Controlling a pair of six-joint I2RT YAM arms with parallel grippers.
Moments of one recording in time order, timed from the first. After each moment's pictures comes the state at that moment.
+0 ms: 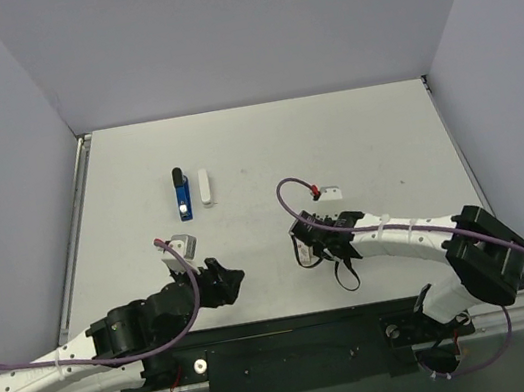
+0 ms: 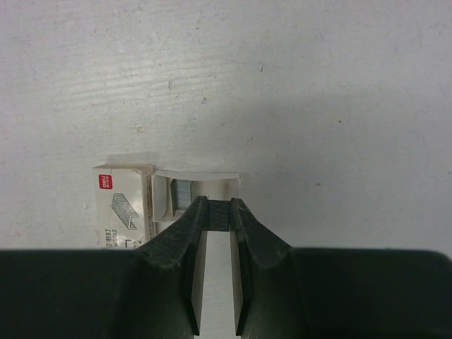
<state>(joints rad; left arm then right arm) -1.30 0.54 0.60 -0.53 -0.65 -0.83 0.90 1.43 0.76 -0.52 0.58 0.91</state>
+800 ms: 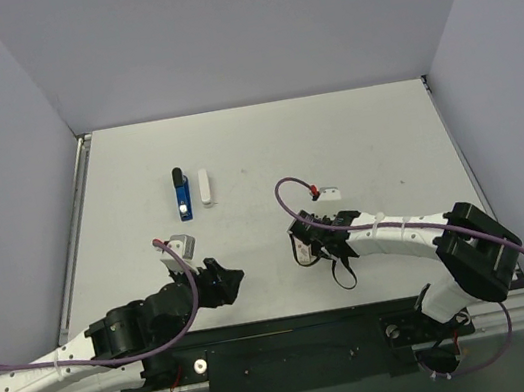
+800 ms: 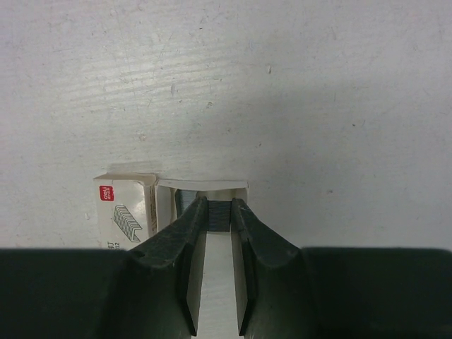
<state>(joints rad) -1.30 0.53 0.60 -0.53 -0.65 -0.83 0.89 1.49 0.76 -0.48 0.56 0.92</state>
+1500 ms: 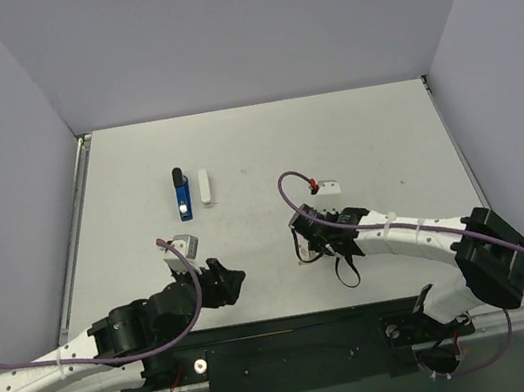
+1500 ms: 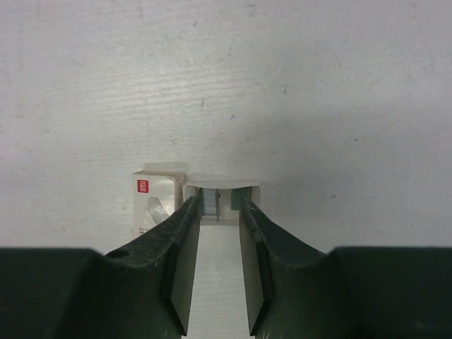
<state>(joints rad) -1.30 0.55 0.60 -0.53 -0.64 -0.83 0.89 1.43 0.77 -0.49 0.55 0.88</state>
